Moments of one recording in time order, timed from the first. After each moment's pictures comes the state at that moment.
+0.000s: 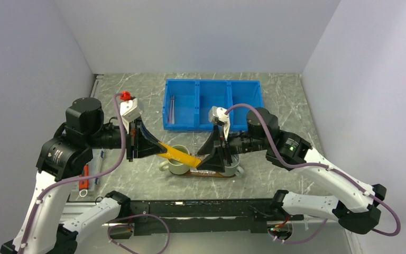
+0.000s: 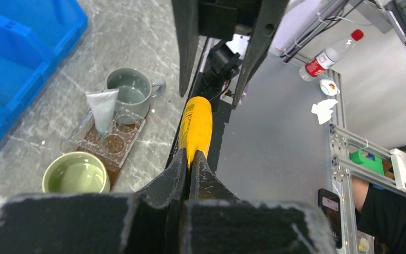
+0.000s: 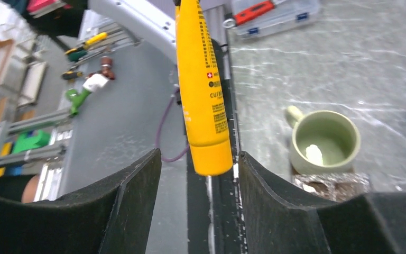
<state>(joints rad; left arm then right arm) -0.44 0.88 1.46 -0.97 0.96 -0.04 0.97 1.03 1.21 -0.44 -0.67 0.19</state>
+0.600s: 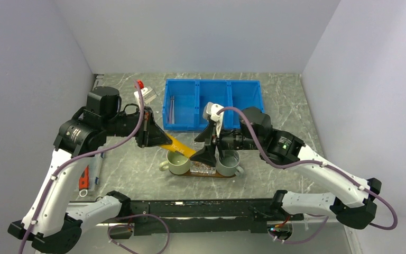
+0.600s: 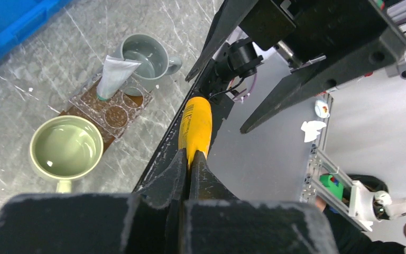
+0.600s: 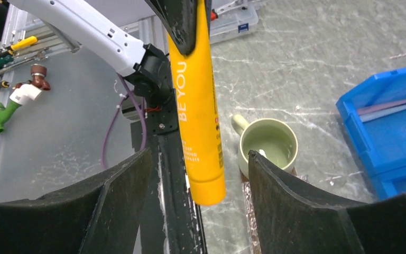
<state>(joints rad) -0.44 1.02 1.49 -1.03 0.84 -0.17 1.00 1.06 1.24 -0.45 -0.42 0.08</state>
